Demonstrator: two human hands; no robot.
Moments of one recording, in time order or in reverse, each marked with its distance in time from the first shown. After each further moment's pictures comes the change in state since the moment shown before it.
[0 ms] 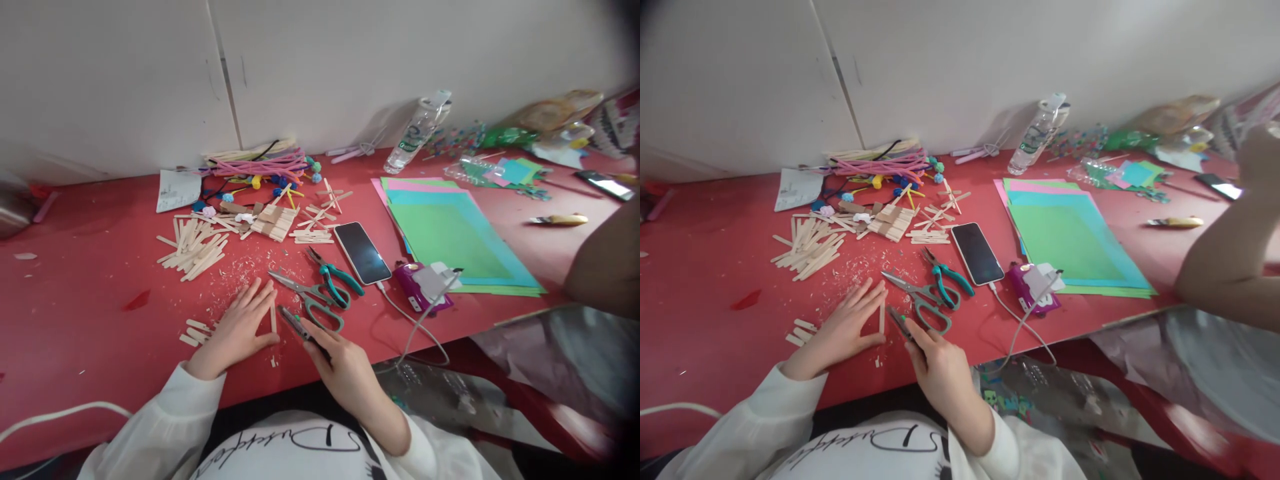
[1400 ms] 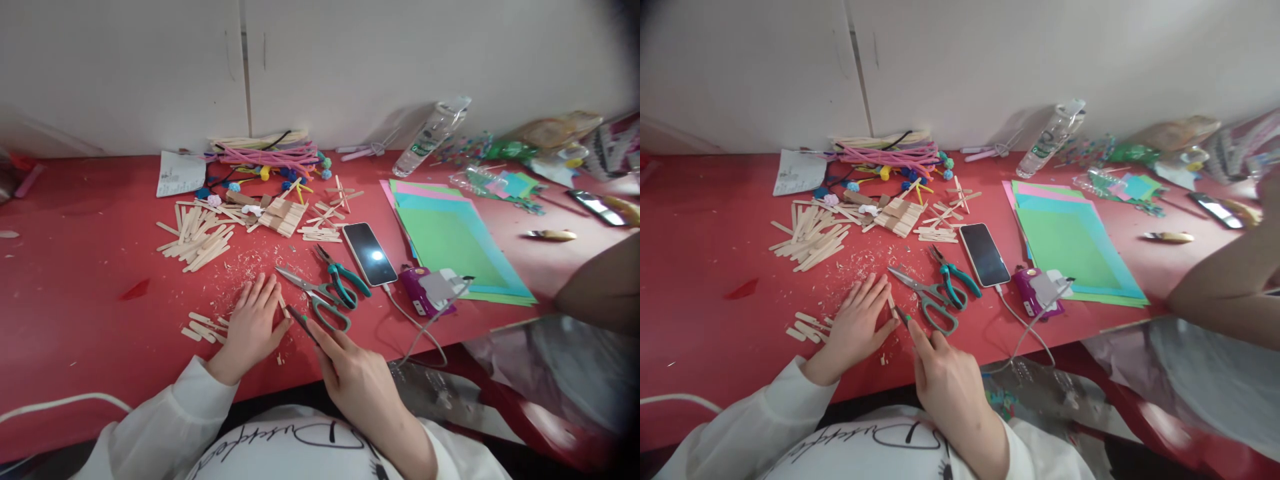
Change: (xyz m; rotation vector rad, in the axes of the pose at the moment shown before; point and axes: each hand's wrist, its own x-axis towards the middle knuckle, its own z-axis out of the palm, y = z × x) left_hand 0.003 0.022 0.009 0.038 0.177 -0.172; right_hand -0.002 -0.027 -0.012 -0.548 -0.023 -0.163
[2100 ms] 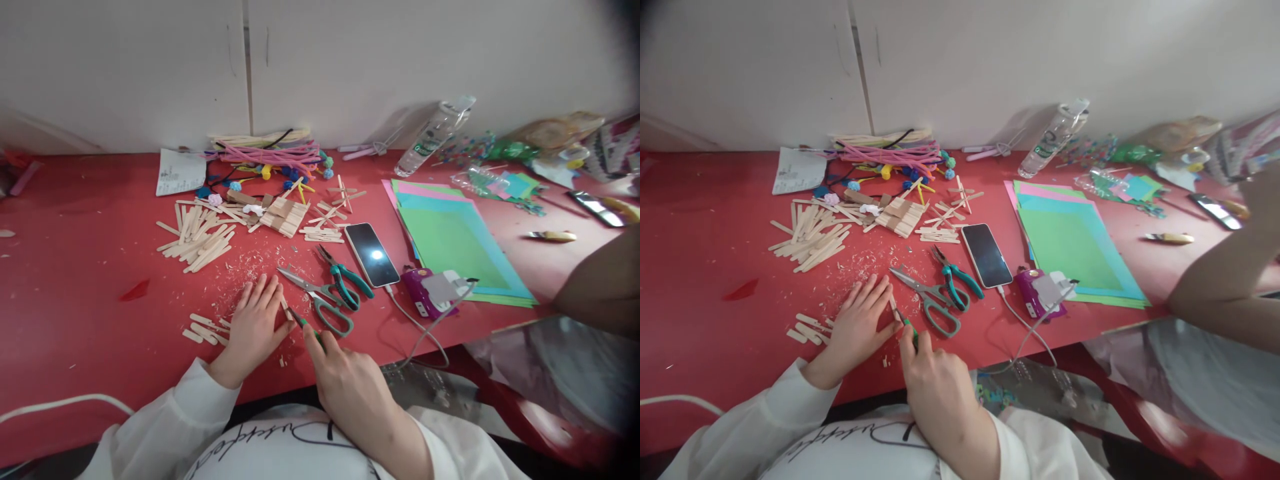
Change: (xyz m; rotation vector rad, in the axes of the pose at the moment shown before) left_hand 0.002 -0.002 0.002 -0.014 0.007 -0.011; right_hand 0.016 -0.023 -0.019 -0.283 -0.309 -0.105
